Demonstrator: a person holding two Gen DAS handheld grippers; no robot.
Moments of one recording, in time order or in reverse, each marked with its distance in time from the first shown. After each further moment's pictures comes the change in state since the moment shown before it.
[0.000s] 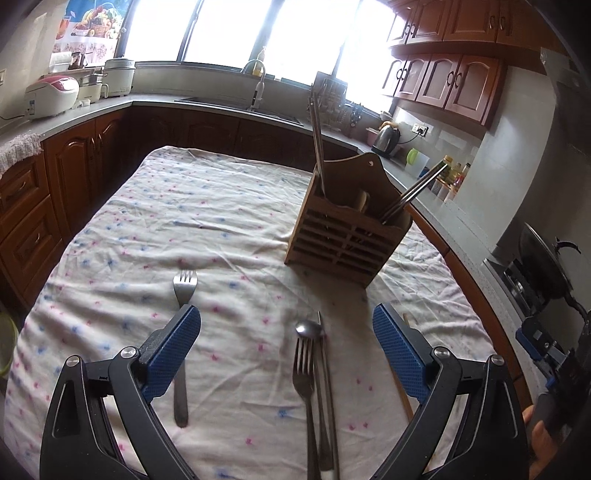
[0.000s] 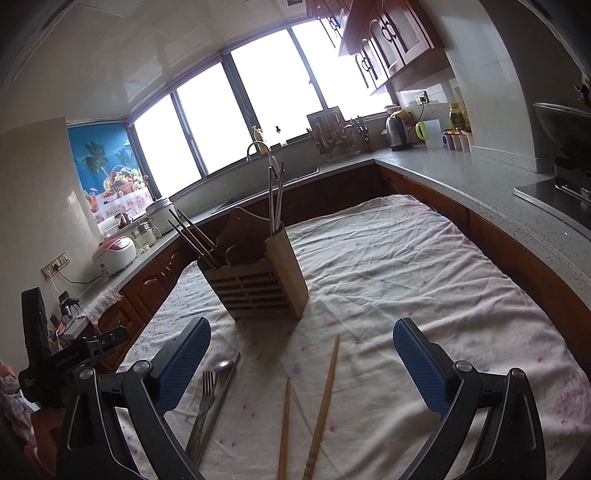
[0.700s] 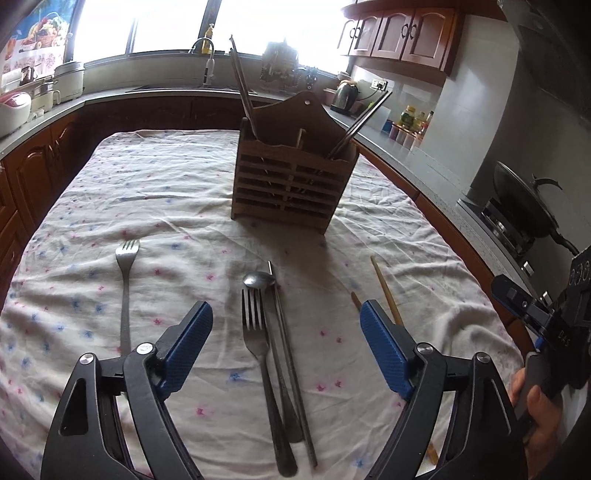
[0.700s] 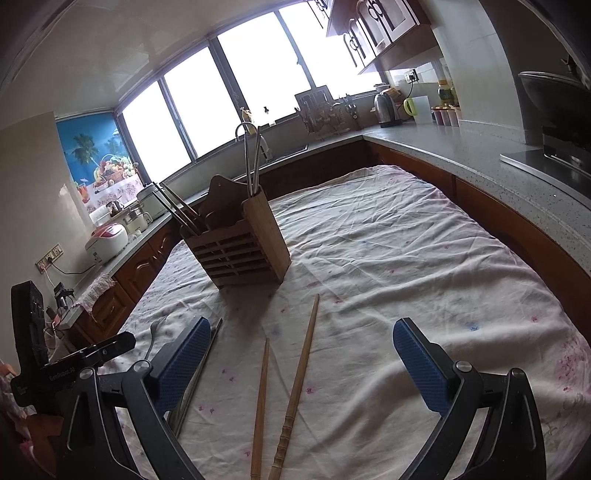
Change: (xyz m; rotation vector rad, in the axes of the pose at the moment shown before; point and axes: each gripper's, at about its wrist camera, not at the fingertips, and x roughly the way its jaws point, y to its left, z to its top) left arm 0.018 -0.045 -0.031 0.155 0.126 -0.098; right arm 0.001 -0.022 -0.028 0.025 0.073 -0.019
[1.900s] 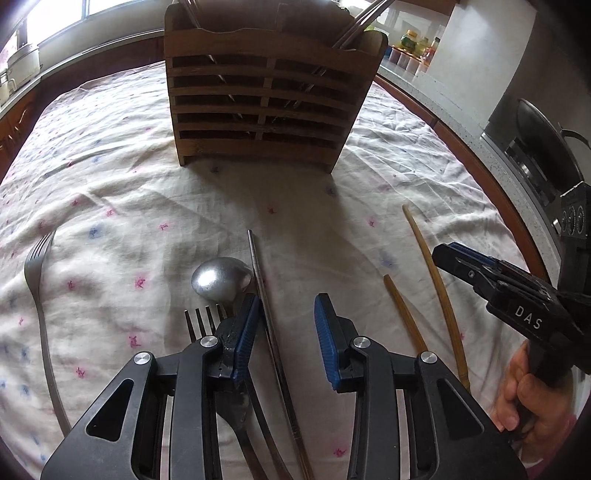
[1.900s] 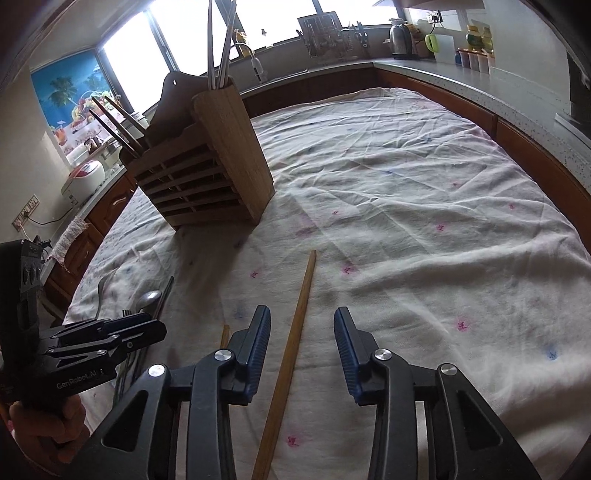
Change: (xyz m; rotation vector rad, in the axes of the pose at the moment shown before) left arm 0.123 -0.009 0.017 0.083 0.287 -0.001; right arm 0.126 -0.002 -0.004 -0.058 0.314 -0.051
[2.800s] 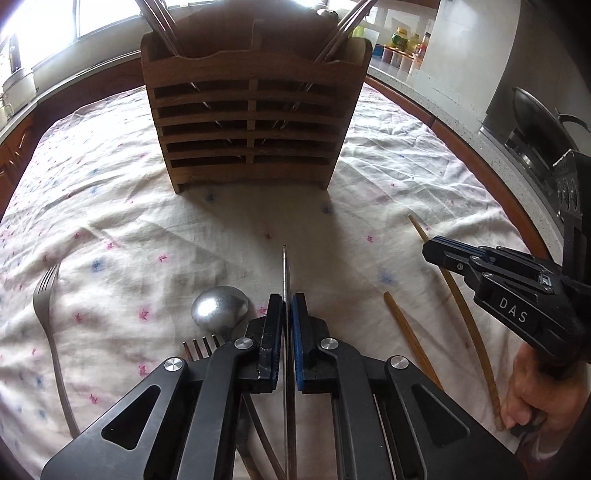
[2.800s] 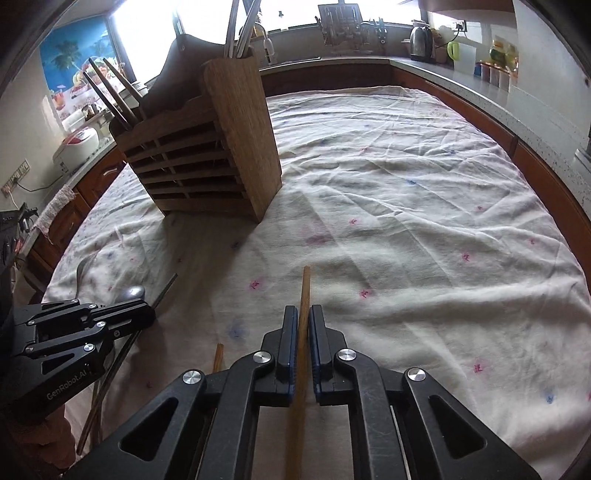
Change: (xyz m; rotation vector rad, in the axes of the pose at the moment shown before) left arm -0.006 -0.010 0.012 0.058 -0.043 0.033; right arm 0.019 0.016 0.016 -0.100 0.049 -0.055
